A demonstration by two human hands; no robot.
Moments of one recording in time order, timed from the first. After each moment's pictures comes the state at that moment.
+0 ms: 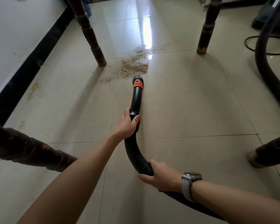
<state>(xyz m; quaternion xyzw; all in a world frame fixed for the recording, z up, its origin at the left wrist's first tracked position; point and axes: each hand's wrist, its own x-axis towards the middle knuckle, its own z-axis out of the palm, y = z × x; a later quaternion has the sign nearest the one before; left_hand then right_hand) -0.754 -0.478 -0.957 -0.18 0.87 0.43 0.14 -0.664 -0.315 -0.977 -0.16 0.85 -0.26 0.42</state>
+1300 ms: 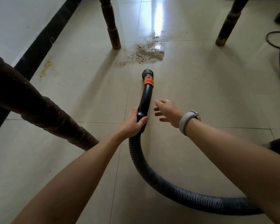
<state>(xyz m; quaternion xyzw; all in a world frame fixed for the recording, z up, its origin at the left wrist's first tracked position) -0.691 -0.520 -0.964 -0.13 0.86 0.47 0.16 -0.761 -0.387 -0.950 0.06 0.78 -0.54 0.31</state>
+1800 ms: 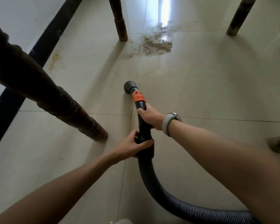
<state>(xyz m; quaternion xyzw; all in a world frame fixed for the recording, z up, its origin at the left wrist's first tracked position) -0.603 -0.533 -0.961 -0.19 0.76 0.54 0.31 -0.711 -0.450 -0.955 0.01 0.76 -0.52 0.39</state>
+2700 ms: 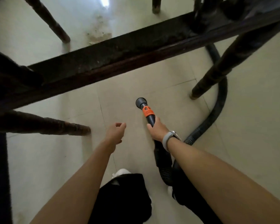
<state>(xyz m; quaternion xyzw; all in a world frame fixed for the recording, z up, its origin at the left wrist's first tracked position) -0.584 -0.432 -0.781 -0.35 0.75 0.46 0.32 -0.580 -0.280 -0.815 0.23 0.81 -0.37 0.38</state>
